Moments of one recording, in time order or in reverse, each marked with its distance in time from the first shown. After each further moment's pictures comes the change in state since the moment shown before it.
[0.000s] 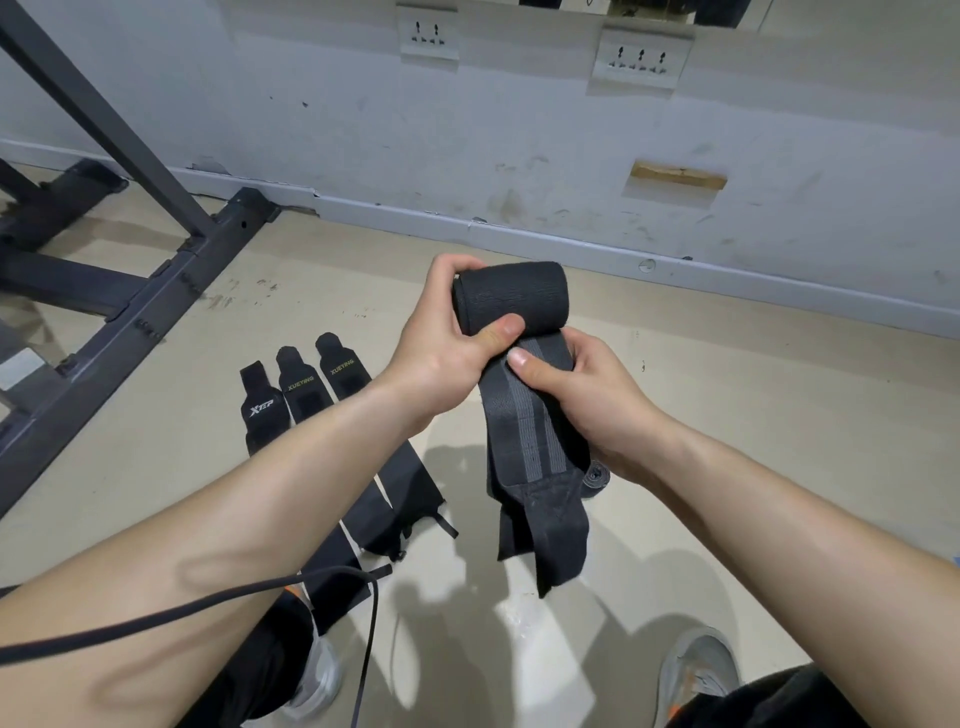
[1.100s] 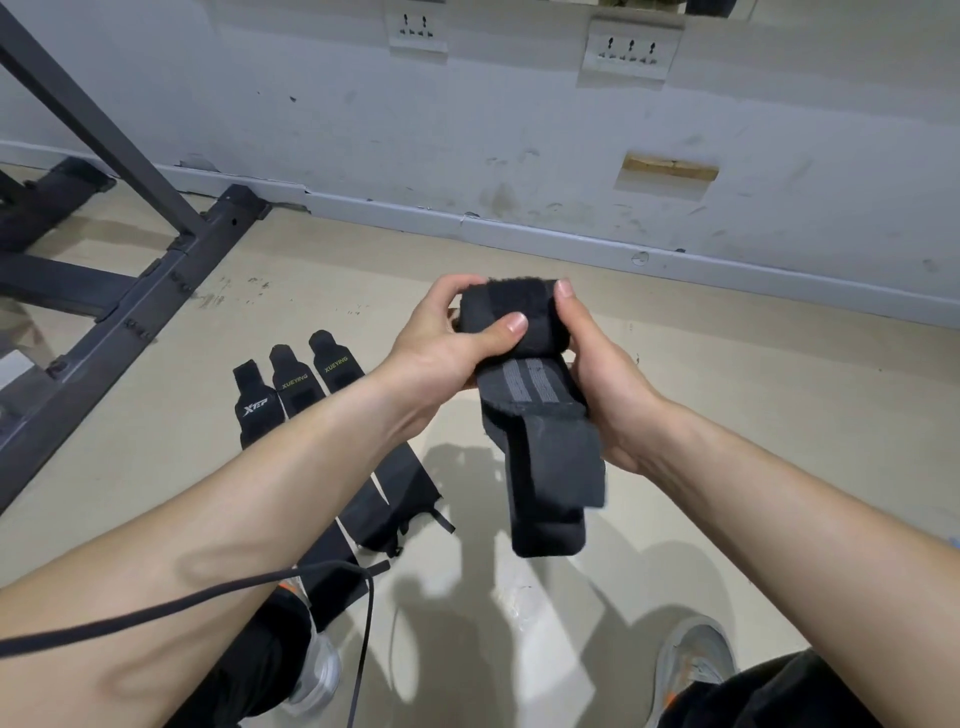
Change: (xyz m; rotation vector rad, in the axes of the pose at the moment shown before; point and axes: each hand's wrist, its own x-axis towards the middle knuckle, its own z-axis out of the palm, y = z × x) left_hand -0.004 0.004 0.006 -0.195 -0.046 -0.244; right_hand -0.005 -0.017 -0.004 0.131 0.057 0.261
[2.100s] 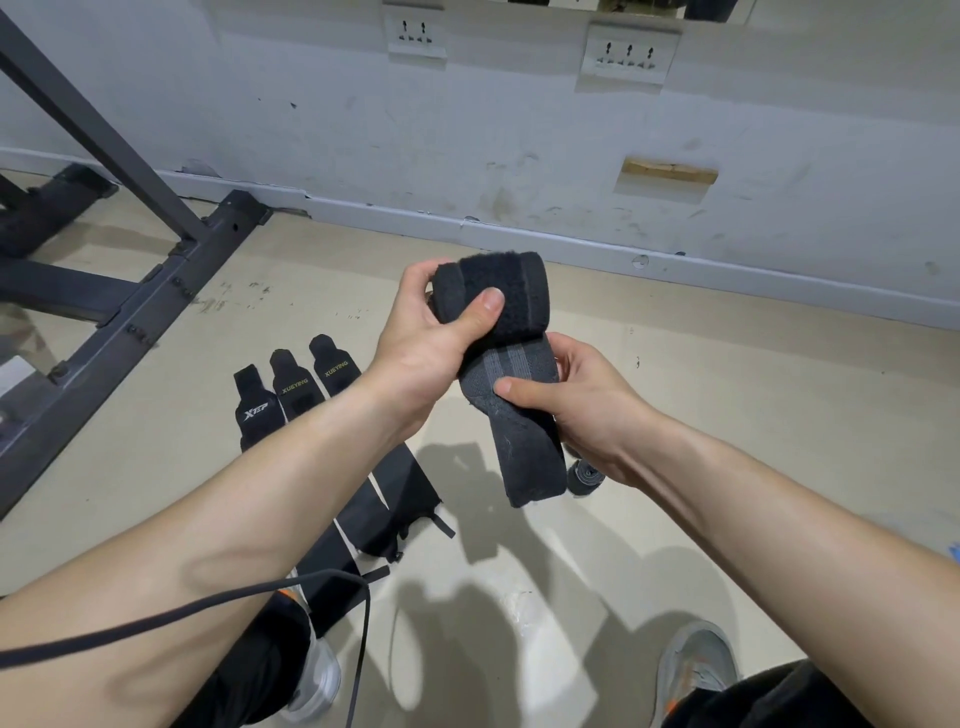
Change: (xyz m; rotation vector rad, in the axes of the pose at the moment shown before) left_hand 0.005 -0.001 -0.003 -0.112 0.073 0.194; right_hand 0.011 0.020 -0.002 -0.106 -0.067 -0.171
